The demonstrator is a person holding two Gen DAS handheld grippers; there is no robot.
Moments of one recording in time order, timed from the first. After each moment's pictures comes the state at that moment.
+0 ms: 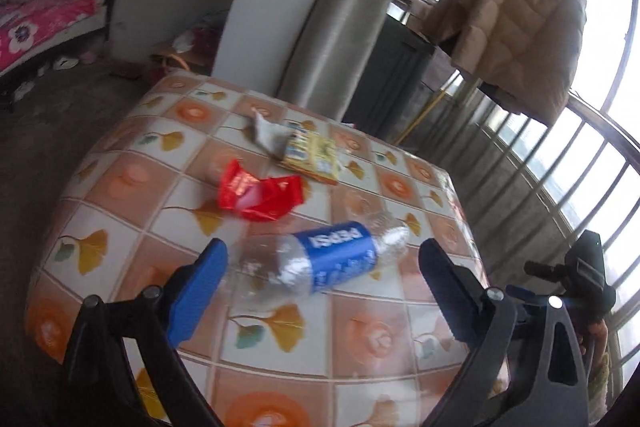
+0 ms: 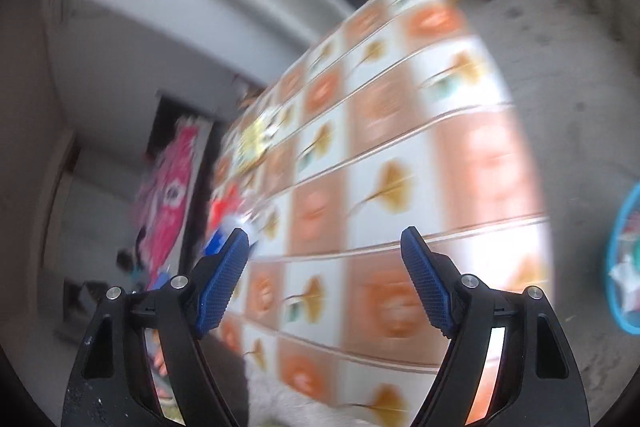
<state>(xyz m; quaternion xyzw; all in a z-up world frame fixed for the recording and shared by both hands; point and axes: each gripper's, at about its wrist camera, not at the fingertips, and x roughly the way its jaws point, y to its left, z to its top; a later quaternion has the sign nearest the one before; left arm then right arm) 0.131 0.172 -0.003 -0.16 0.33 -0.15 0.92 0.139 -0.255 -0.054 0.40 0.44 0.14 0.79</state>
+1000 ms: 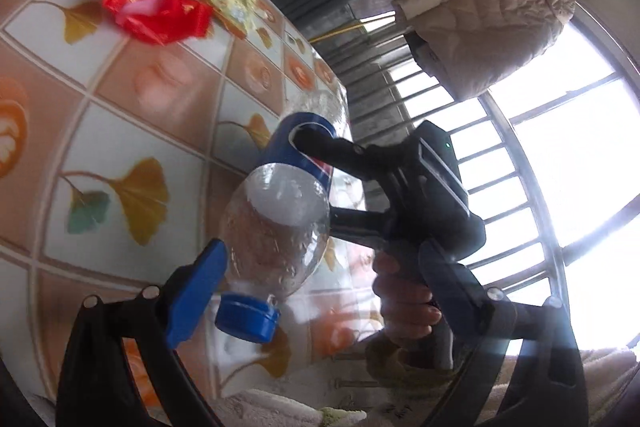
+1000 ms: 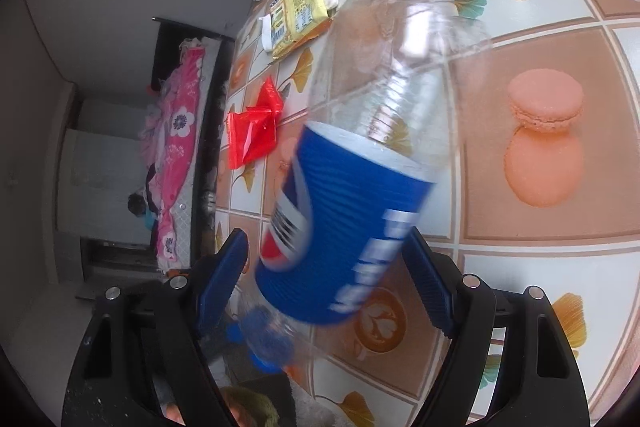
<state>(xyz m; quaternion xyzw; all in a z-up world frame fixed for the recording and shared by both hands) 0.126 0.089 -0.081 -0.34 0.46 -0.38 0.73 0.199 -0.124 -0.086 0.40 0.53 0.19 0.72</state>
